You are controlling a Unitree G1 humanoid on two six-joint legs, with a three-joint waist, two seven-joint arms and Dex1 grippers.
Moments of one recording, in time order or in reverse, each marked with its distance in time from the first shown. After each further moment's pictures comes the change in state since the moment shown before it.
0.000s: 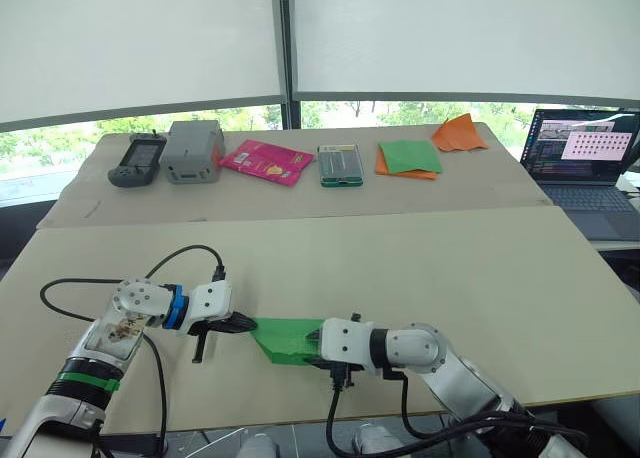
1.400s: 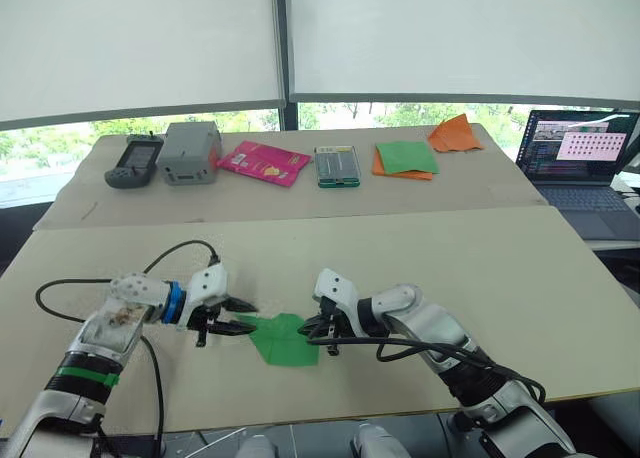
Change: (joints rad) left arm -0.075 0.002 0.037 -0.075 -0.154 0.352 -0.045; right arm -0.247 0.165 -0.096 0.302 0.240 0.363 0.131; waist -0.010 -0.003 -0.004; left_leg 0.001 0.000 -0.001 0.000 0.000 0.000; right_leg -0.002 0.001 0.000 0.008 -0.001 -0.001
